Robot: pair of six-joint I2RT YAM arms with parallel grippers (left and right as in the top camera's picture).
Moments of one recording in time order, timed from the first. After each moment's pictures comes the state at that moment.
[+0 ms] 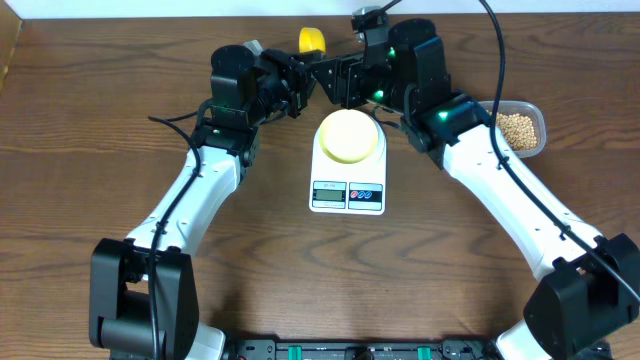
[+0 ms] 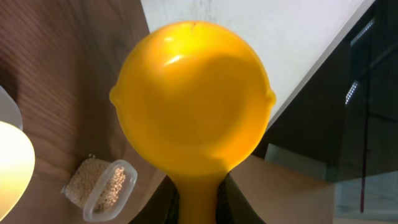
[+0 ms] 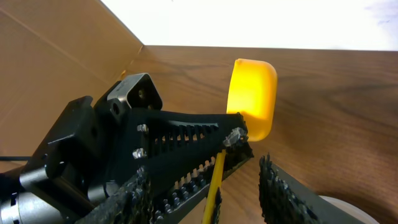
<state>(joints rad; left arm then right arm) -0.22 1.66 1.13 0.26 0.51 -1.67 0.50 1.73 1.48 -0.16 -0.36 0.41</state>
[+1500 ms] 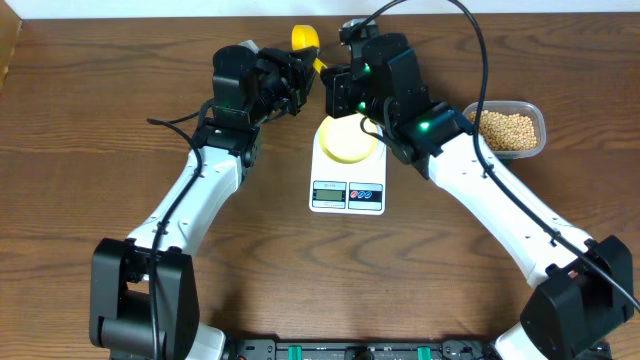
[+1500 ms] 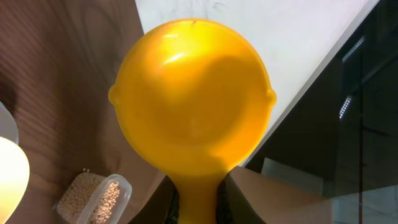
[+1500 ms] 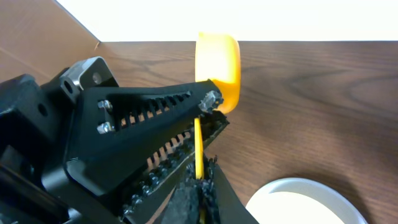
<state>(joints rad) -0.22 1.66 1.13 0.26 0.43 -1.69 0.57 1.73 1.48 -0.23 -0.13 0.42</state>
